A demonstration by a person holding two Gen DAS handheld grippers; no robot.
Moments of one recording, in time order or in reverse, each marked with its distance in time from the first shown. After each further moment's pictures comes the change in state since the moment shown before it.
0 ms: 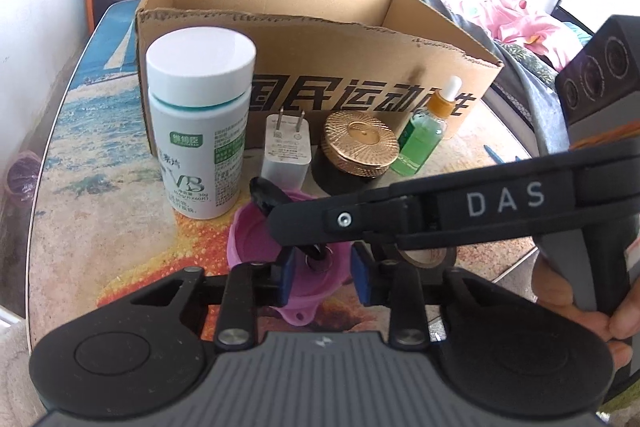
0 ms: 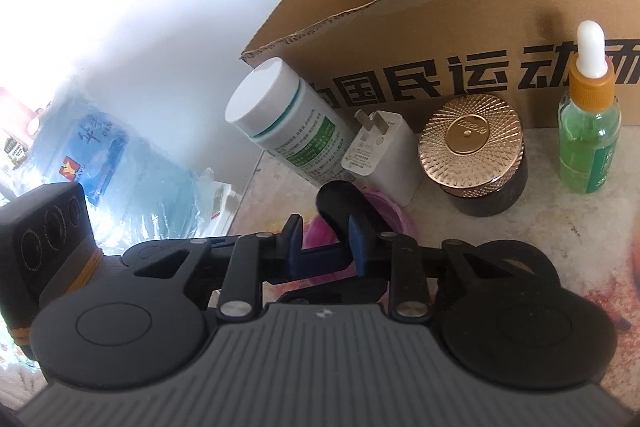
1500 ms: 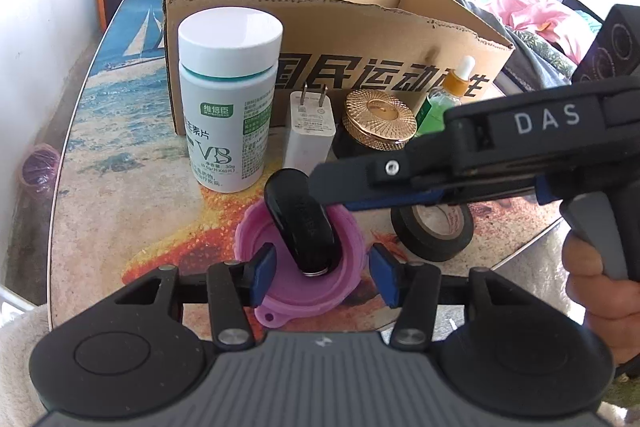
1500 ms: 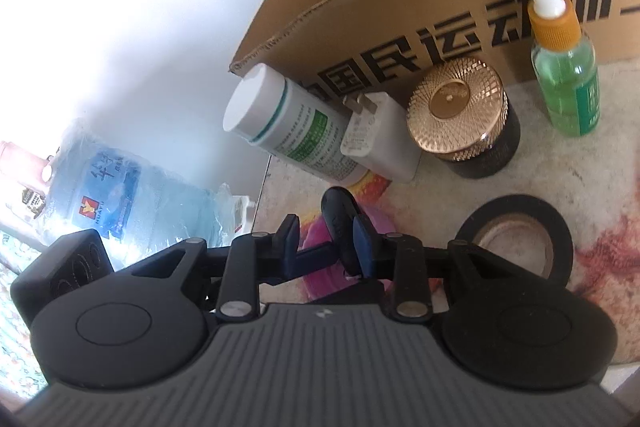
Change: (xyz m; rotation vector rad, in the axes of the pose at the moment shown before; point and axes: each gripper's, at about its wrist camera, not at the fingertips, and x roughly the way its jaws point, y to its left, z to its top) left arm -0.003 0.006 -0.009 -0.014 0.033 0.052; right arm -0.013 -0.012 -0.006 0.146 -0.039 -0.005
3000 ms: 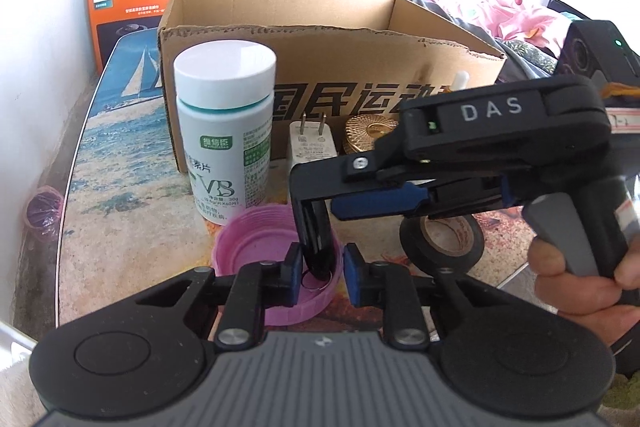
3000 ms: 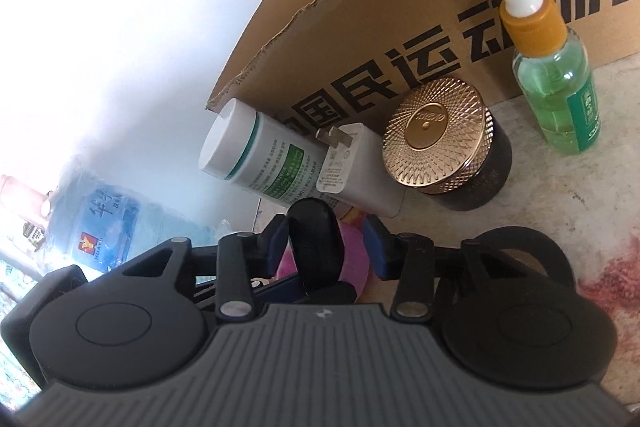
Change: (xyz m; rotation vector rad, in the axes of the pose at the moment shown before) left arm 0.000 -0.003 -0.005 0.098 -0.116 0.020; right arm 0.013 -0.020 0.004 0.064 -0.071 0.044
